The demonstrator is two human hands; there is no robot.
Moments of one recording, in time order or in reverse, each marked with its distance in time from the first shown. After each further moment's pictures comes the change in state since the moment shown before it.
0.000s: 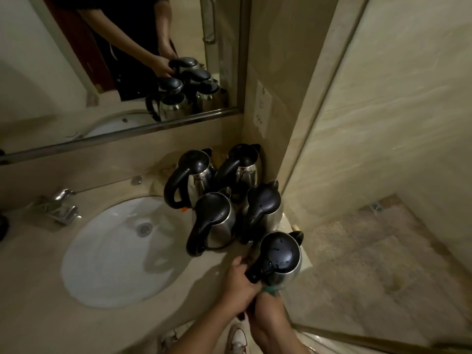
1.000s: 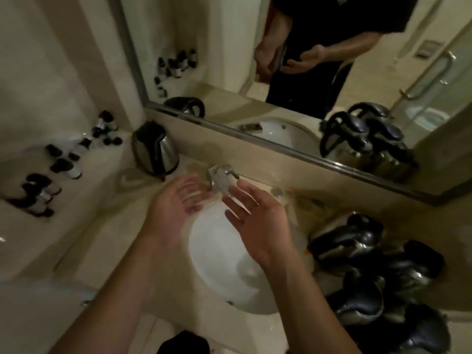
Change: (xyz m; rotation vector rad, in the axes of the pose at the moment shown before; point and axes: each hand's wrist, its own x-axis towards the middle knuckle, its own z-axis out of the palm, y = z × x) left_hand -0.107 -0.064 -0.455 -1.098 0.741 0.104; right_hand -0.196 0.056 0.359 -0.530 -0.909 0.048
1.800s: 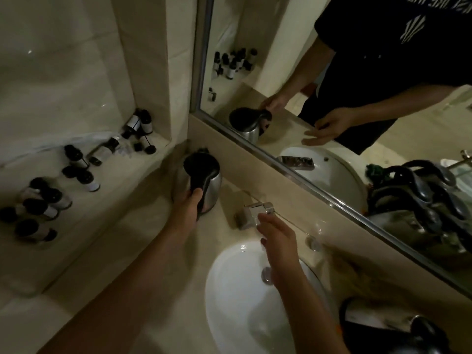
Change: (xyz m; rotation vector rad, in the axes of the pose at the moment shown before) left_hand 0.208 -0.022 -0.118 0.155 0.369 -0.134; right_hand 0.179 0.041 0.087 -0.740 0.245 -0.077
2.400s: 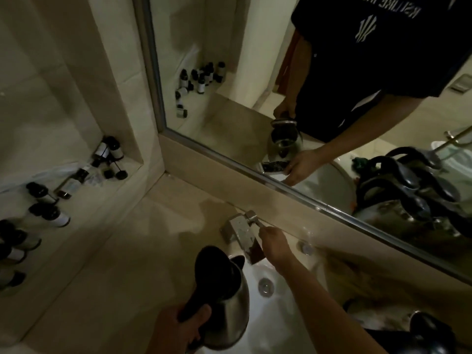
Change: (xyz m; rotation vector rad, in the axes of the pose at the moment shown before) left_hand -0.135 -0.087 -0.013 0.219 -0.261 -0.299; right_hand 0.106 0.032 -0.051 -0.458 -0.113 -0.024
